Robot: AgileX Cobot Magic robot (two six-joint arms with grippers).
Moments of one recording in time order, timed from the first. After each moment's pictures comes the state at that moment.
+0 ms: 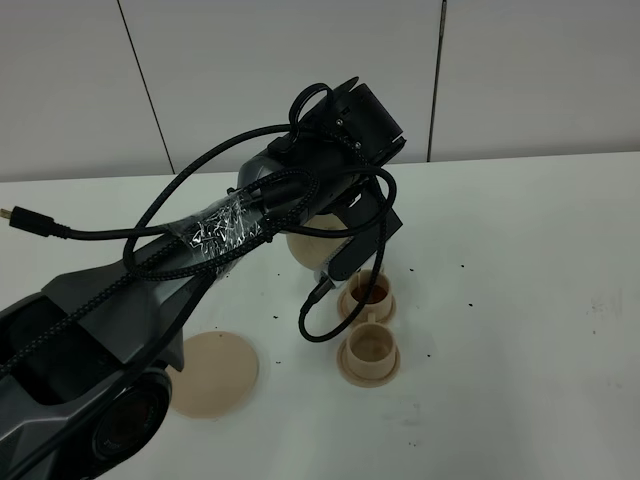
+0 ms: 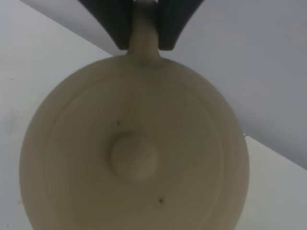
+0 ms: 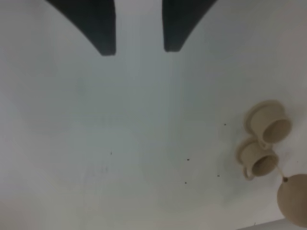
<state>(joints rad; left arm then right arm) -0.70 2.38 -2.23 0.71 1.15 1.54 0.05 -0.01 -0.49 0.16 1.06 0.05</state>
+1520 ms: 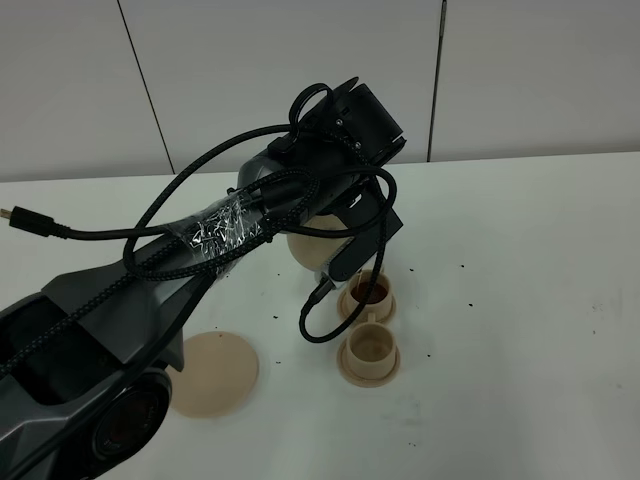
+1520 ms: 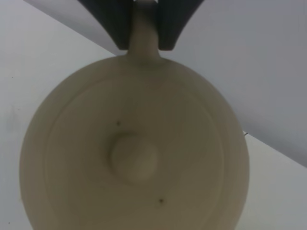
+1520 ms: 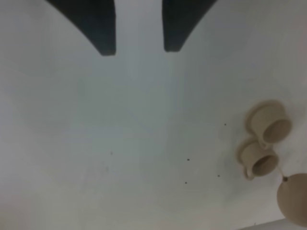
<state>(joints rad) -0.70 2.38 -2.23 0.71 1.15 1.54 0.05 -0.01 -0.49 0.16 1.06 0.05</state>
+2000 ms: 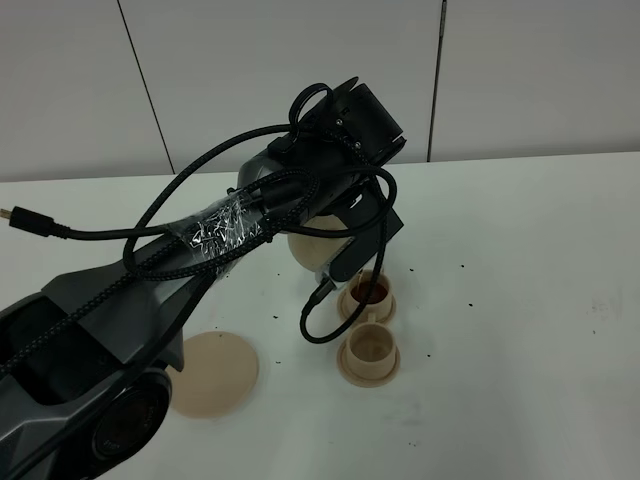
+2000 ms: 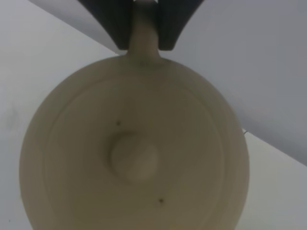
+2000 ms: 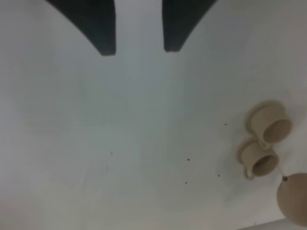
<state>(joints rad) -0.70 2.38 -2.23 0.70 1.15 1.54 0.05 -0.01 -0.49 0.16 1.06 0.05</state>
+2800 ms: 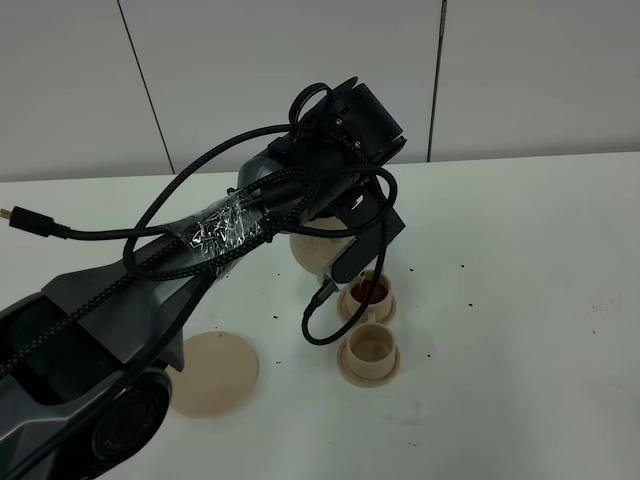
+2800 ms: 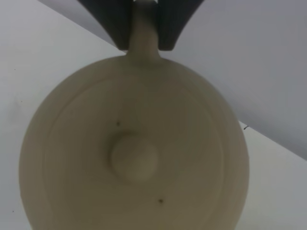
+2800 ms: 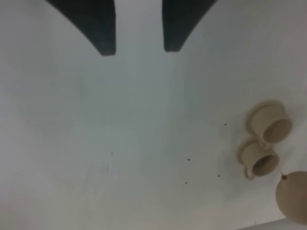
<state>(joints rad) -0.70 2.38 -2.23 0.69 1.16 1.54 0.05 -0.01 -0.49 0.16 1.06 0.05</state>
